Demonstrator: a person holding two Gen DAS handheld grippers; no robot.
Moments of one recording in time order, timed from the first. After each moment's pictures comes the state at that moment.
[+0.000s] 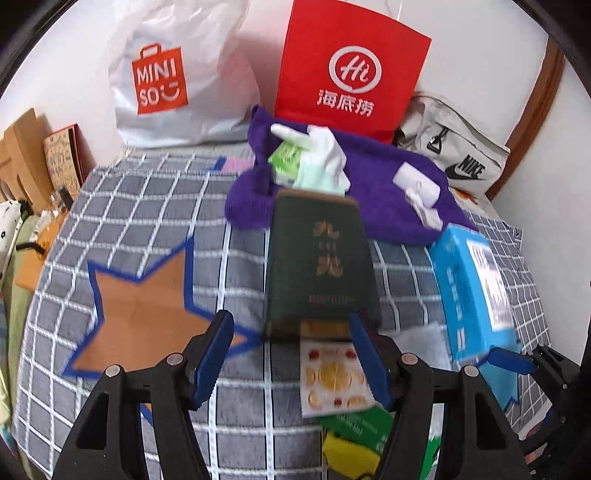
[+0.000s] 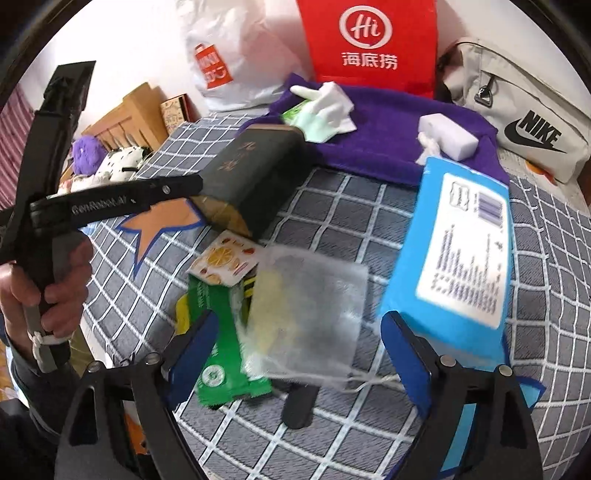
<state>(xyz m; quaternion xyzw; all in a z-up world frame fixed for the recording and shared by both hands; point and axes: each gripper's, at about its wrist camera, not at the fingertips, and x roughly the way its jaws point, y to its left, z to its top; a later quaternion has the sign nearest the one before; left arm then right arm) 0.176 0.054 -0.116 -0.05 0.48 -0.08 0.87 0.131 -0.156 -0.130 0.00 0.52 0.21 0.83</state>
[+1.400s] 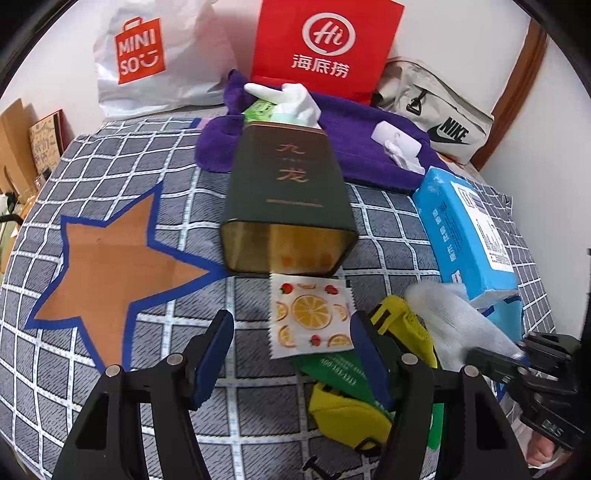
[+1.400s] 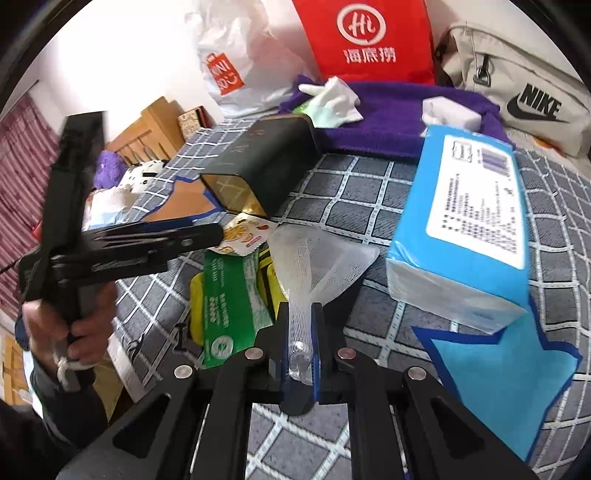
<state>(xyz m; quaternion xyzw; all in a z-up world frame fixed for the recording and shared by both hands) 0.147 0.030 -0.151 -0.04 0.50 -0.11 0.86 0.105 -0.181 -0.149 0.04 0.49 0.25 0.84</state>
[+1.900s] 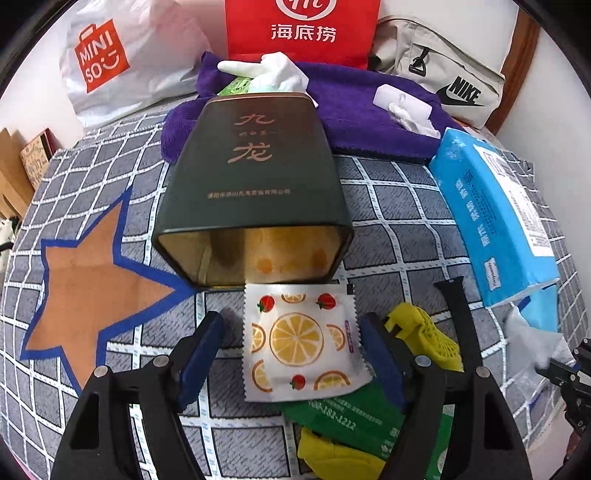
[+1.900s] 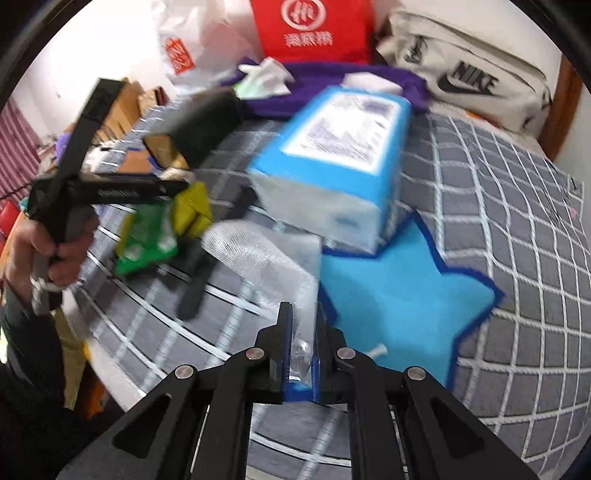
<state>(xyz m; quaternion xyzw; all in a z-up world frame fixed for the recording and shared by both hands) 0.169 -0.001 -0.178 0.03 0.52 -0.09 0.85 0.077 -0.257 -0.168 -0.01 0.52 0.16 0.84</state>
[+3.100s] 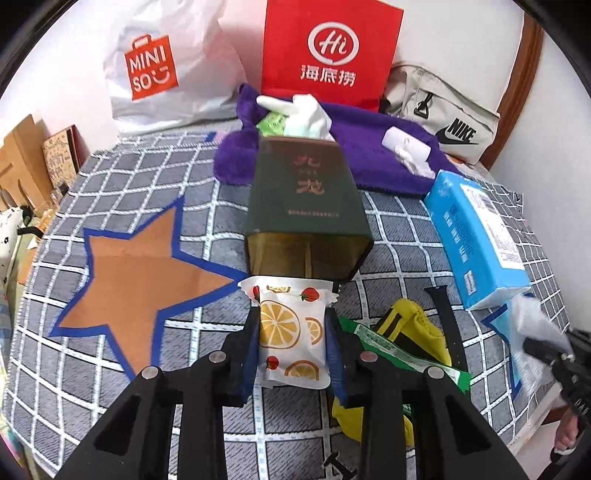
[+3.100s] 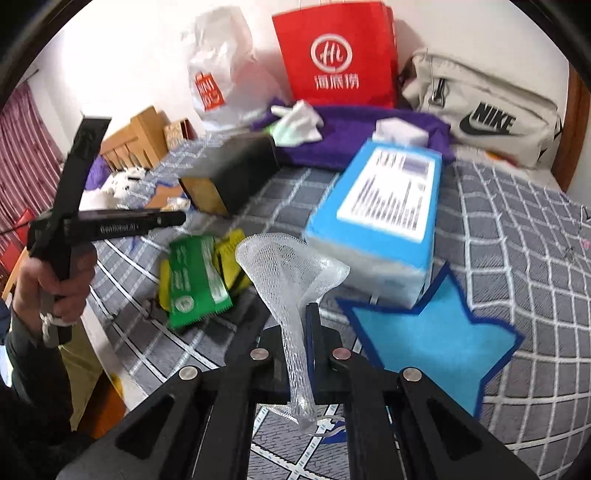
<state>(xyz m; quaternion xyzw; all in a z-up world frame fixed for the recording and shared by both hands) 0.136 0.041 -0.138 -0.01 0.48 -0.08 0.87 0.079 -0.228 -0.137 0.01 0.44 0.21 0.87</state>
